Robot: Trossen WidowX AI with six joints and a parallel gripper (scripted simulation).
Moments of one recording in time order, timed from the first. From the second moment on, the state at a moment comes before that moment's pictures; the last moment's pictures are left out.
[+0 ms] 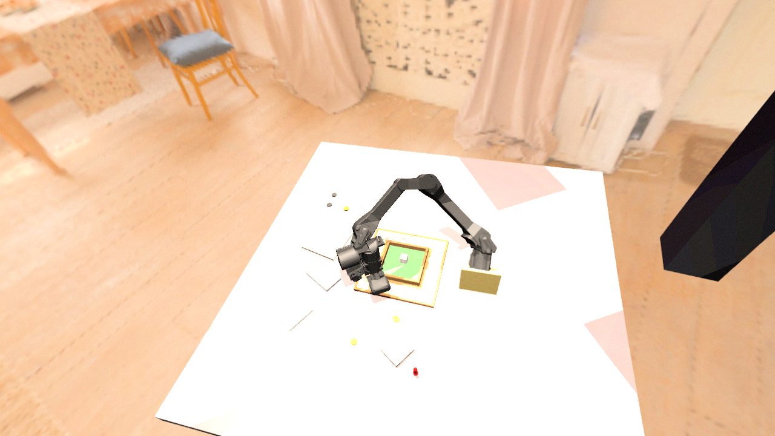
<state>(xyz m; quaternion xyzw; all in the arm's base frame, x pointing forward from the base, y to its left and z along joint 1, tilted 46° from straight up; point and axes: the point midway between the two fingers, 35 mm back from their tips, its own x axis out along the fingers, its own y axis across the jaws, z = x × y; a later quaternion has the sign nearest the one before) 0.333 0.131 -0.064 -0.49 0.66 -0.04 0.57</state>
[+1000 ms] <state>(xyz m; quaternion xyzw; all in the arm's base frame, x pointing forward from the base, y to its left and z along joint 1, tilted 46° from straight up) 0.327 0.159 -0.042 -0.50 0.65 -0.04 0.56</state>
